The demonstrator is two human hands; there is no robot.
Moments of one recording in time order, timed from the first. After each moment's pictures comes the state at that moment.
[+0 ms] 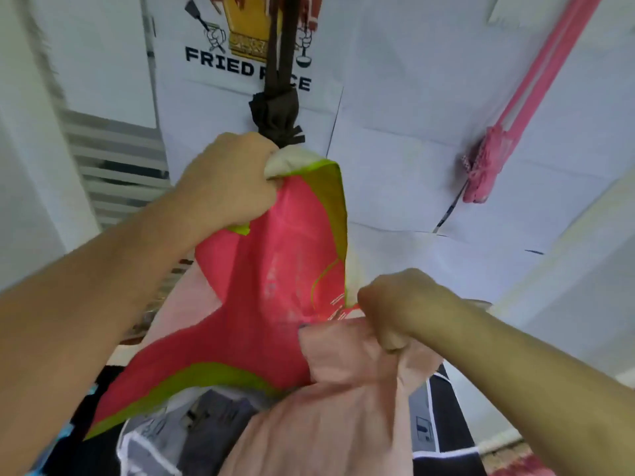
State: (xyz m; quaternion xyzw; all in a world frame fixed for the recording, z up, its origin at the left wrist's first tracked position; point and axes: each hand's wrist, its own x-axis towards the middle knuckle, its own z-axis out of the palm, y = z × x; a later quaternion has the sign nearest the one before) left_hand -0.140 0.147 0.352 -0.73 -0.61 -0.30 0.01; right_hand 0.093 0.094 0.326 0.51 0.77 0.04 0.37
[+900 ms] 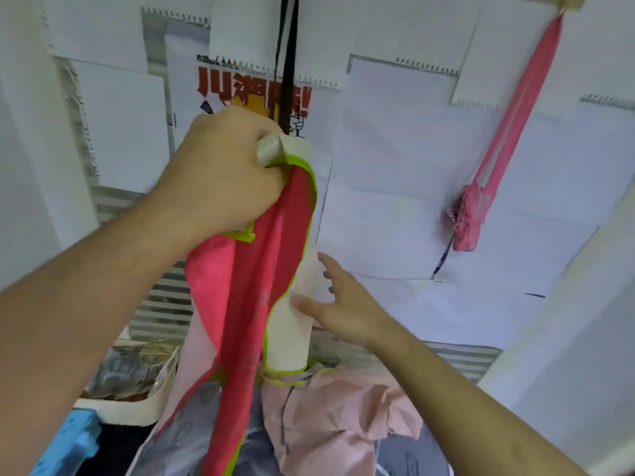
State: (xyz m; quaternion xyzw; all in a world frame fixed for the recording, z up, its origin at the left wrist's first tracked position) left_hand -0.124 0.090 0.454 -0.69 -0.56 -0.46 0.05; right_hand 0.082 0.118 0.318 0.50 0.74 -0.38 -0.24
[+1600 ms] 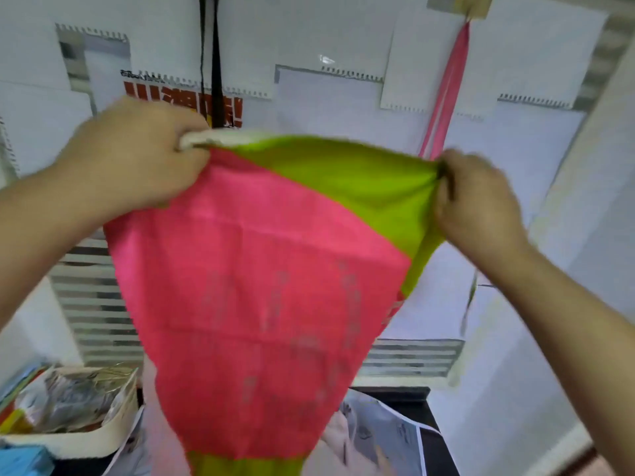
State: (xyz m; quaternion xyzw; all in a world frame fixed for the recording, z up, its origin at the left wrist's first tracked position) left_hand -0.117 0.115 0.485 -0.73 -0.56 -0.32 0.21; right_hand 0.257 0.142 0.452 0.58 0.68 0.23 -0.38
